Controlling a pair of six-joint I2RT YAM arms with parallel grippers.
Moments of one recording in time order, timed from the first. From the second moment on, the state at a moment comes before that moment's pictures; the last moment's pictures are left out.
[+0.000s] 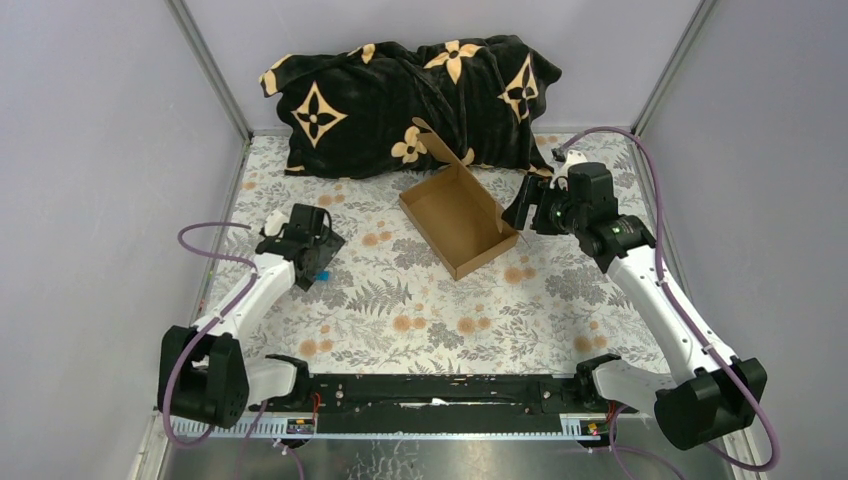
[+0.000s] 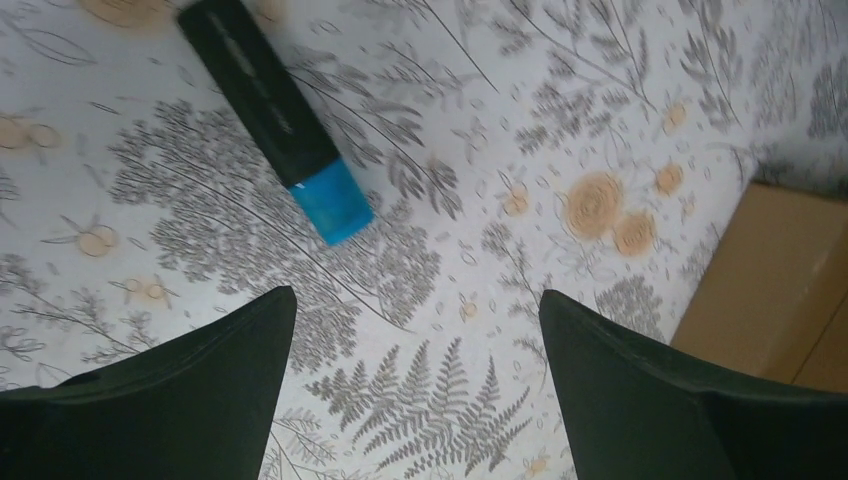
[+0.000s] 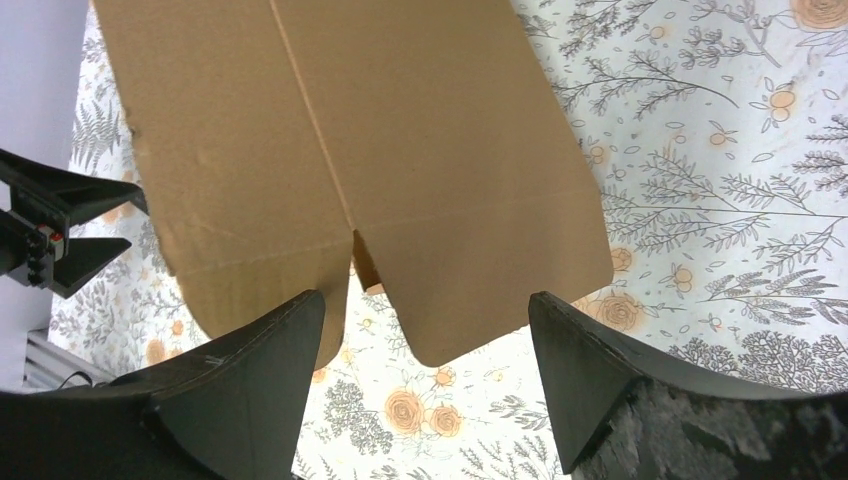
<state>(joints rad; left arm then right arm) -0.21 1.23 0.78 -0.59 -0.28 -1.09 0.31 1.14 1.07 -0.54 -0.17 0.40</state>
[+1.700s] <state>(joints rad) 0.03 1.52 0.79 -0.55 -0.28 -1.10 0.31 1.10 0.97 -0.53 -0.34 0.42</state>
